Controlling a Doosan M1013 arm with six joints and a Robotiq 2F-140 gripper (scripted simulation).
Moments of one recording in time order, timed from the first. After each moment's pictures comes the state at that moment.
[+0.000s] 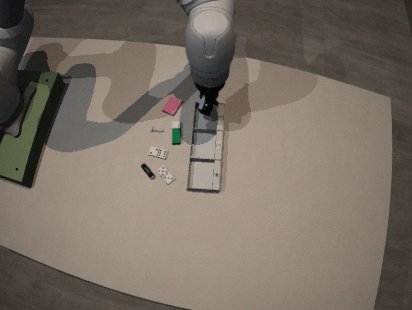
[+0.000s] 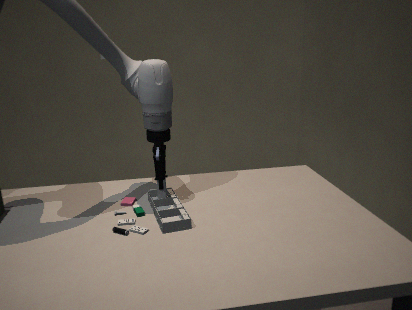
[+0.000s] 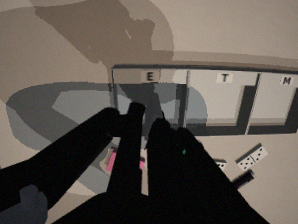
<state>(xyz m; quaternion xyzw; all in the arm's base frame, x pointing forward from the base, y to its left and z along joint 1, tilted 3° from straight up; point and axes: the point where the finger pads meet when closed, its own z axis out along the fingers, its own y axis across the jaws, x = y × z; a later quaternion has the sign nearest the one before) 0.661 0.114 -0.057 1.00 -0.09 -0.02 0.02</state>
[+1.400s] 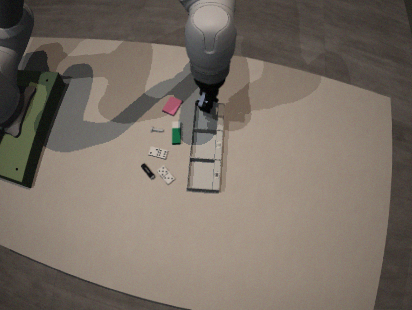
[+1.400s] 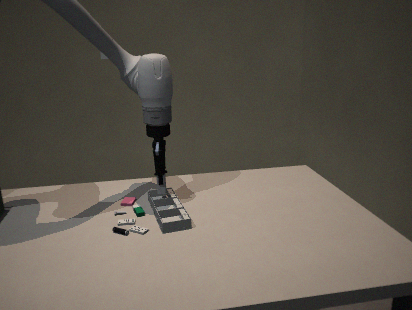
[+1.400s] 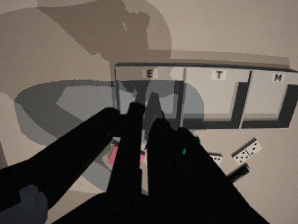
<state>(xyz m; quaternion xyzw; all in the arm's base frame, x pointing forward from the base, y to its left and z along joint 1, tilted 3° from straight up) 0.662 0.115 -0.041 1.00 -0.09 -0.02 0.02</state>
